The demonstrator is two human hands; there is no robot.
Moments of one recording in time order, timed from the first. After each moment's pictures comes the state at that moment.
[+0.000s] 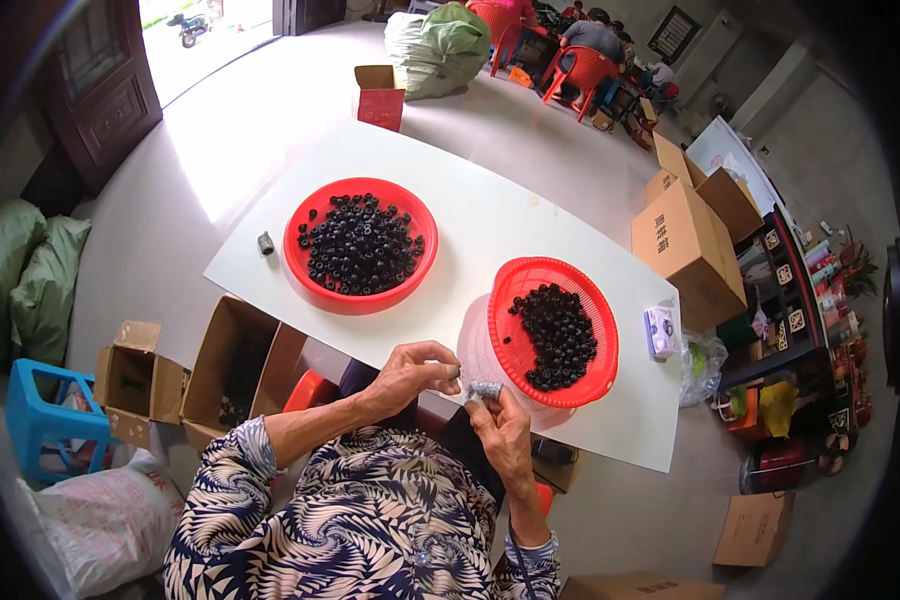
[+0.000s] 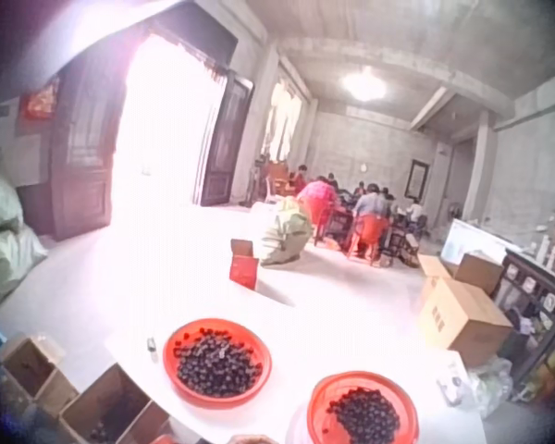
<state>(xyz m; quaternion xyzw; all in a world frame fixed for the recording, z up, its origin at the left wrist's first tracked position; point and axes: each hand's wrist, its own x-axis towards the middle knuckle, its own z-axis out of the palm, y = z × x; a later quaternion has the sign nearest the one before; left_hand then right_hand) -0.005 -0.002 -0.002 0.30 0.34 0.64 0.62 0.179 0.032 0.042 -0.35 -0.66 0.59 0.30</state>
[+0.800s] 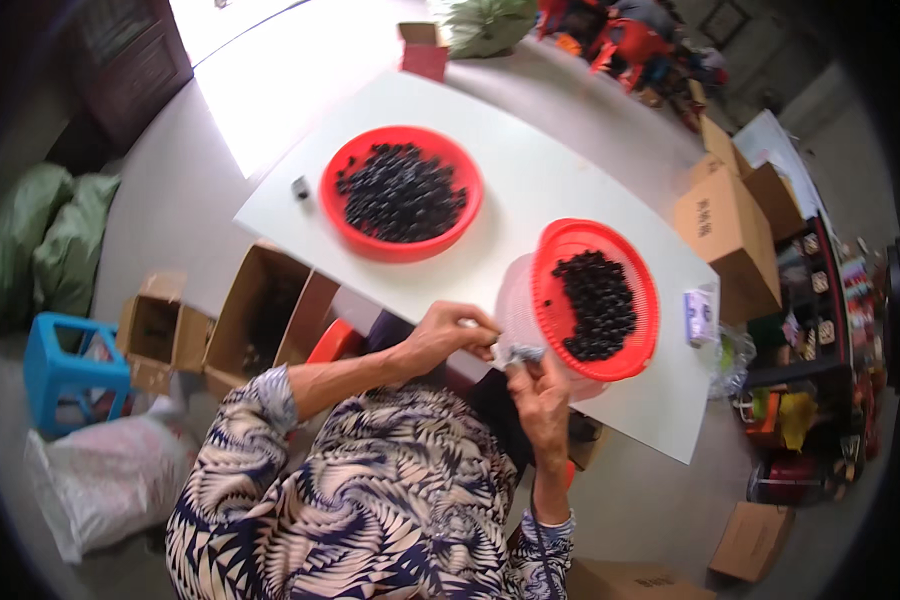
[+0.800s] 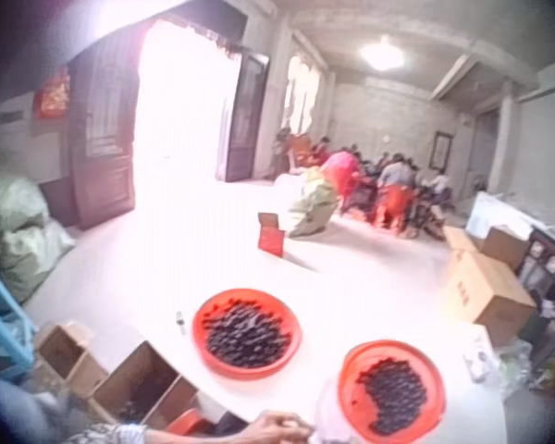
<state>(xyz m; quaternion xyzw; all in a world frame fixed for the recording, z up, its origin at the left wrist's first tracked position) -0.005 -0.007 0.006 0.36 0.44 0.58 0.58 0.183 0.032 0.043 -0.35 -0.65 0.61 0.29</state>
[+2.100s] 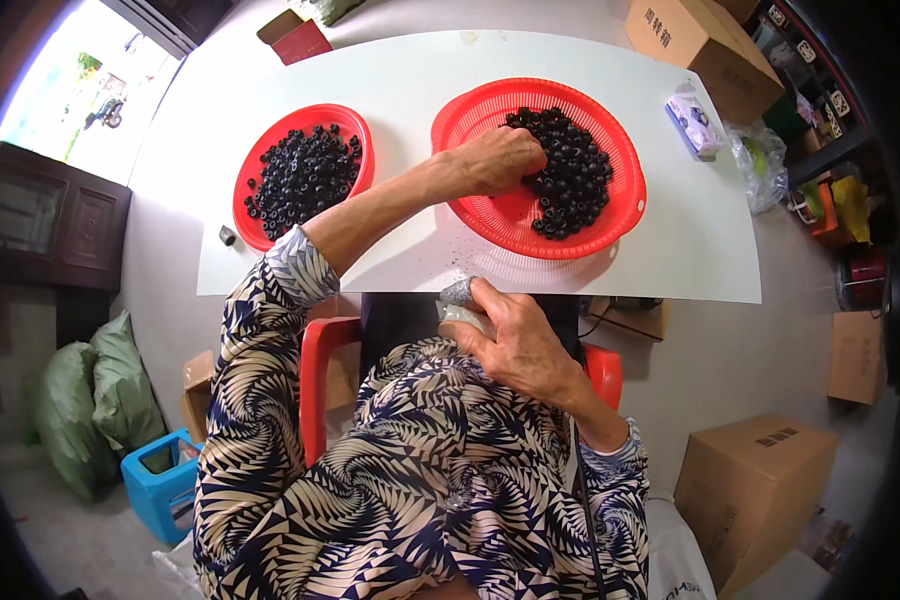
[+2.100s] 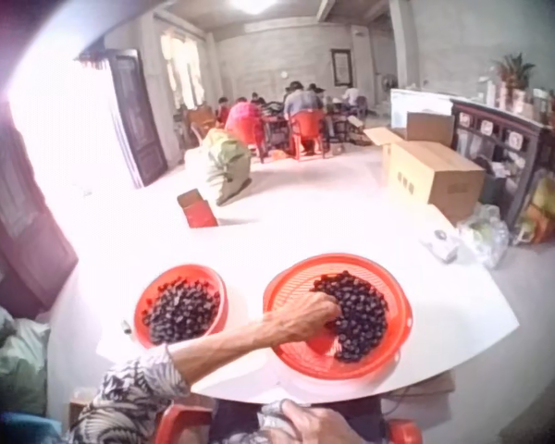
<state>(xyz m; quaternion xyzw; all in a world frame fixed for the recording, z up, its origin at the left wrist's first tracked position) 0.045 0.195 0.036 0.91 0.41 0.08 0.07 0.197 0.030 0.064 -0.30 -0.77 0.51 0.24</state>
